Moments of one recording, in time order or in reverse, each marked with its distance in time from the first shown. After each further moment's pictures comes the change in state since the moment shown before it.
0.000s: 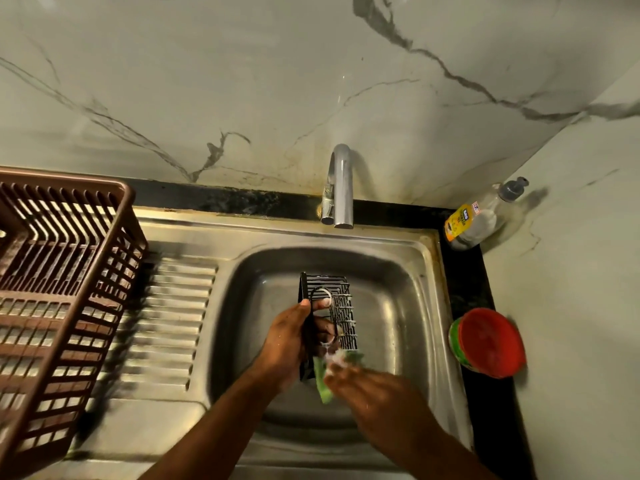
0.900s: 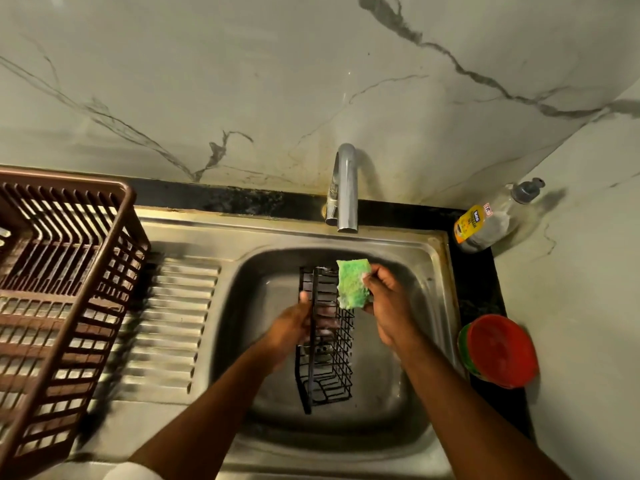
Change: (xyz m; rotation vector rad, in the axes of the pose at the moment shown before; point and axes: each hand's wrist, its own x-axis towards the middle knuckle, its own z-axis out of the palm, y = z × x) left_hand 0.073 -0.018 -0.042 0.379 -0.139 -0.097; right_hand 0.101 0.099 0.034 1.233 0.346 1.138
